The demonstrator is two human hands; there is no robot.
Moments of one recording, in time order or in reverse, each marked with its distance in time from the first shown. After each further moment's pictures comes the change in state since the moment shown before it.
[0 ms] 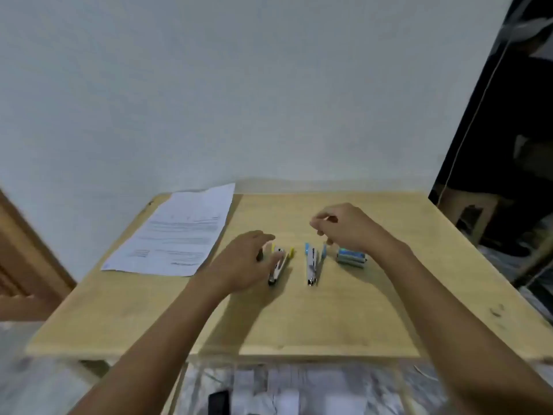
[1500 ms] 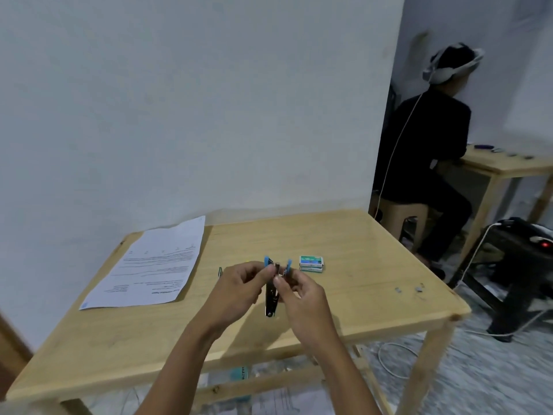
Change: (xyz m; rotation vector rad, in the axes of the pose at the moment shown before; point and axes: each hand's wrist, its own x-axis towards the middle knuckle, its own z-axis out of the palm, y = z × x) left_hand -0.081 0.067 -0.017 -0.775 -0.009 0.143; right_hand -0.146 -0.041 0.089 0.670 0.454 -0.060
